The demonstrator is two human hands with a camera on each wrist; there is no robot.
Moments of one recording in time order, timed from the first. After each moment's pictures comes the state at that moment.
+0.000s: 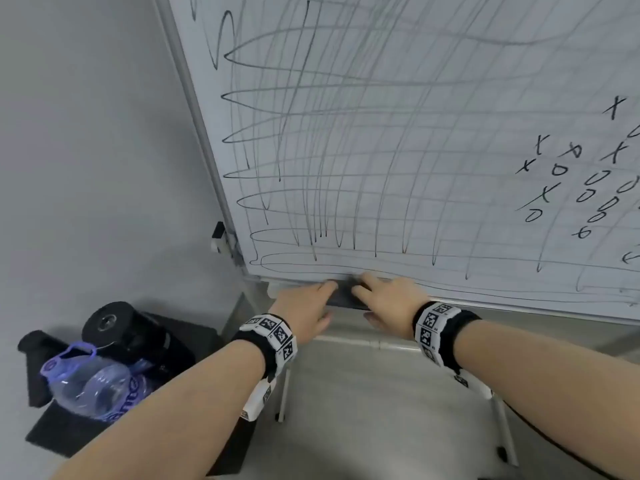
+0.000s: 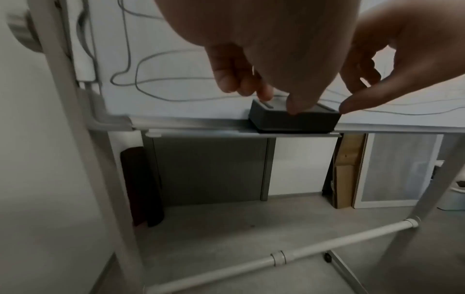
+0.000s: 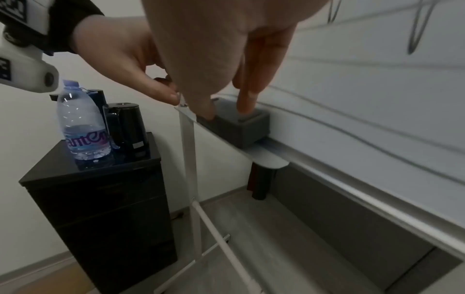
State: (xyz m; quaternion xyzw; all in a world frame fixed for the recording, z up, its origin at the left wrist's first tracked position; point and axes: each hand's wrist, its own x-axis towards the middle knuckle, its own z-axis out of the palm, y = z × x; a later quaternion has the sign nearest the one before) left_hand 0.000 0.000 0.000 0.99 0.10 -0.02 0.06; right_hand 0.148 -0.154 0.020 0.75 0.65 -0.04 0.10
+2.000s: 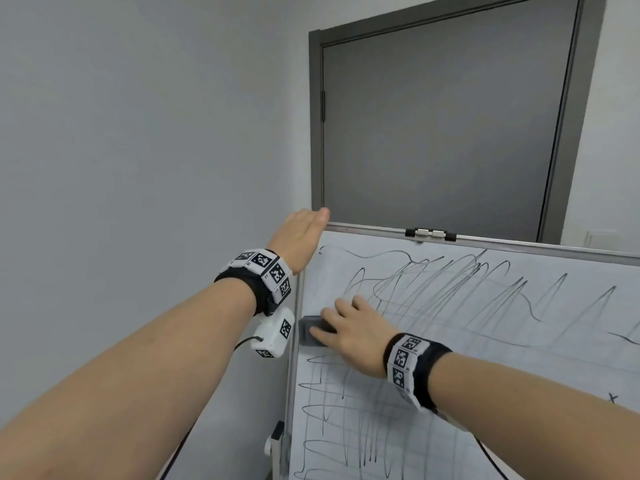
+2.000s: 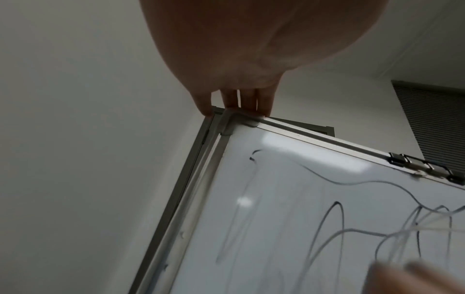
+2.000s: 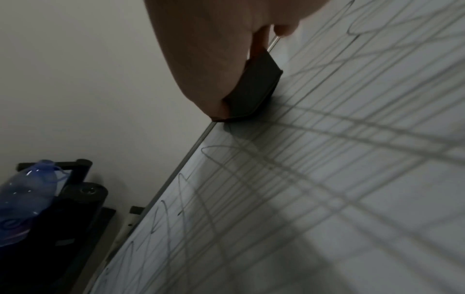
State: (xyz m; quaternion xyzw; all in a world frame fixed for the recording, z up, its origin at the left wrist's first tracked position) left_hand 0.032 0.144 0.432 0.90 0.19 0.39 0.11; right_hand 0.144 0.002 0.304 0.54 0.72 0.44 0.06
